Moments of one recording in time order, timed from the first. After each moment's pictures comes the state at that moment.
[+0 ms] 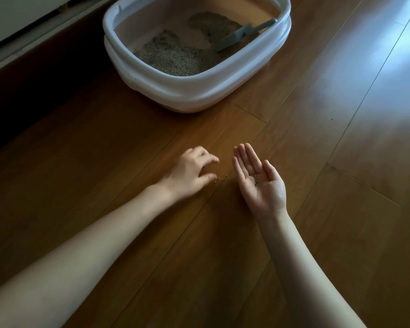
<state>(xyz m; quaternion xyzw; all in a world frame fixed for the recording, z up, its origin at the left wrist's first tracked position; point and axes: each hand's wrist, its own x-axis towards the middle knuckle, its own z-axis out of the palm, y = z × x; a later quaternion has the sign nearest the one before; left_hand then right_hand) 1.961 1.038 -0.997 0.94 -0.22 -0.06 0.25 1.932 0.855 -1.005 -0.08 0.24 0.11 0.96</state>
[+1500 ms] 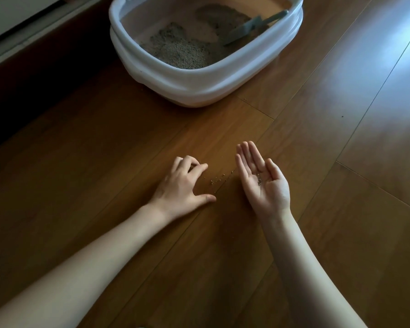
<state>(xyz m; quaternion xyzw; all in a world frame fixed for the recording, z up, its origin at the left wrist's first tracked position) 1.919 1.059 -1.009 0.97 -0.16 -0.06 0.18 1.930 0.860 -1.004 -0.06 0.26 0.11 0.96</state>
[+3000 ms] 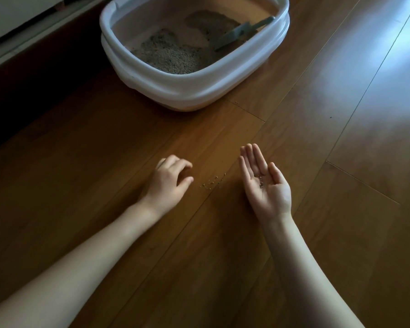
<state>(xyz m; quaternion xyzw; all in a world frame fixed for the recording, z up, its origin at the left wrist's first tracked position) 1.927 1.065 -1.009 0.96 -0.11 0.01 0.26 1.924 0.843 -1.008 -0.04 0.25 0.09 0.96</state>
